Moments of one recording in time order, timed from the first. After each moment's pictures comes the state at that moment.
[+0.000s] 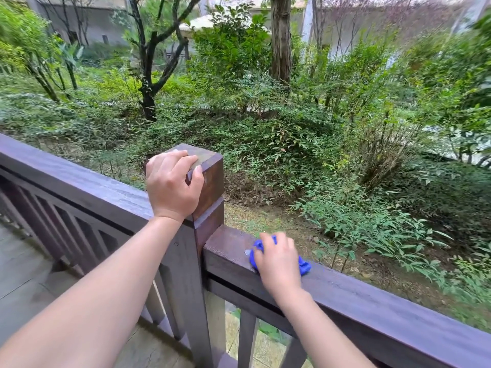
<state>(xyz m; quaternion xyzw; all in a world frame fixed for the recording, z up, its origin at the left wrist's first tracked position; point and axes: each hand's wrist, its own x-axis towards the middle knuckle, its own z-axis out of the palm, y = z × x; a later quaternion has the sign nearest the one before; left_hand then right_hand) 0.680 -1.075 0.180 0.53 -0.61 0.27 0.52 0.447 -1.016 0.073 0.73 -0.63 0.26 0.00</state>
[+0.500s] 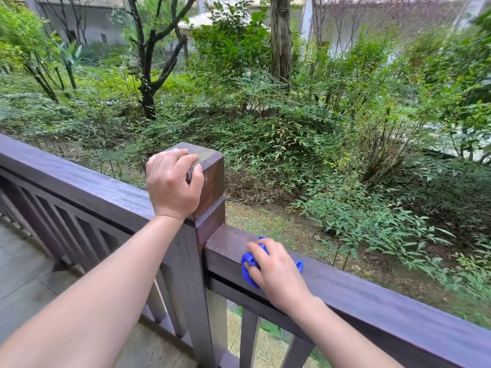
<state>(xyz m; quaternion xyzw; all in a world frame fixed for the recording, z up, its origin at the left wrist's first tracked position) 0.682 -1.081 0.176 0.52 -0.61 0.27 0.53 0.438 -1.005 0.062 0.83 -0.50 0.24 -0.01</state>
